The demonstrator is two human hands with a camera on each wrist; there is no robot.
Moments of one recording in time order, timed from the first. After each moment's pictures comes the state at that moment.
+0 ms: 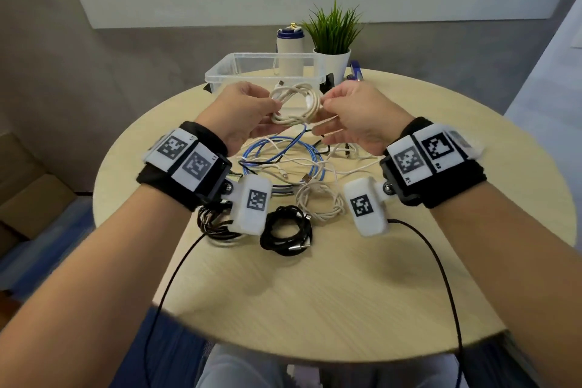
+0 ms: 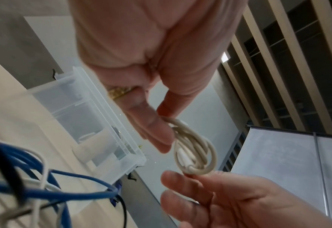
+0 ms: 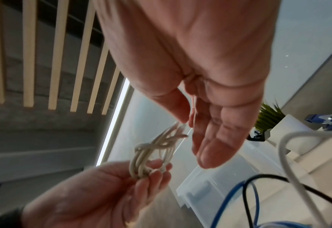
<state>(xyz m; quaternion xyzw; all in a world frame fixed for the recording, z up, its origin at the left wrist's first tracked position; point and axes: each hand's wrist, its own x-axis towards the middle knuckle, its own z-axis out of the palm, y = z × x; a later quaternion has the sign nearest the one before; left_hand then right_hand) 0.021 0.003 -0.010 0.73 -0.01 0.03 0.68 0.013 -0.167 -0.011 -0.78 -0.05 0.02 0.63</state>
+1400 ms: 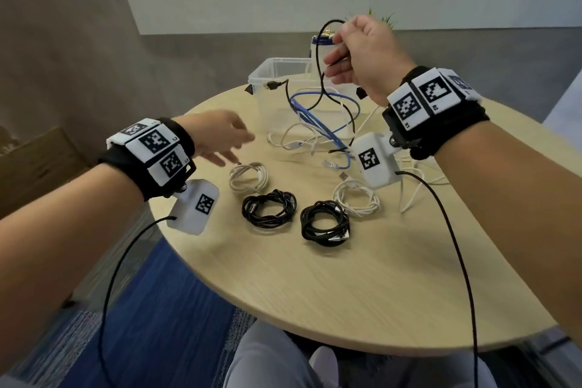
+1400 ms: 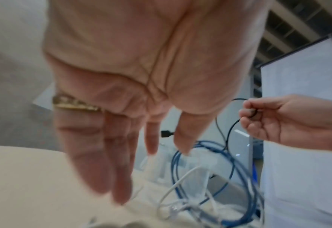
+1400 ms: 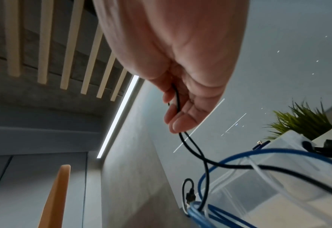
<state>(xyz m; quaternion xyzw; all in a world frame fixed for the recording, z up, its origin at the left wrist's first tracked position) 0.002 0.109 -0.015 0.94 0.04 -0.07 0.33 0.042 -0.124 0.038 -0.75 -0.15 -0.14 0.62</state>
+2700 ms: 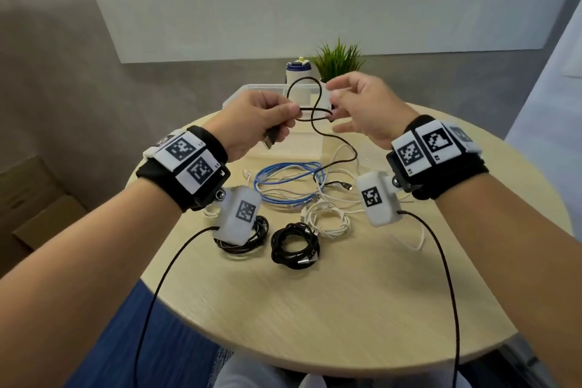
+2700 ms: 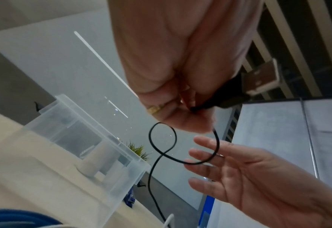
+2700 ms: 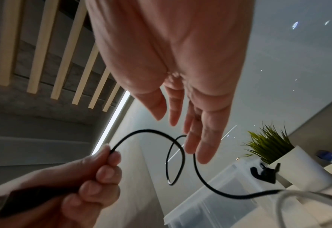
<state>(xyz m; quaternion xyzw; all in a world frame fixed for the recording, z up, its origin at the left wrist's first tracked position) 0.004 0.015 0.018 0.77 -0.18 0.03 0.61 0.023 -0.177 0.018 -0.80 -0.13 -0.10 0.58</state>
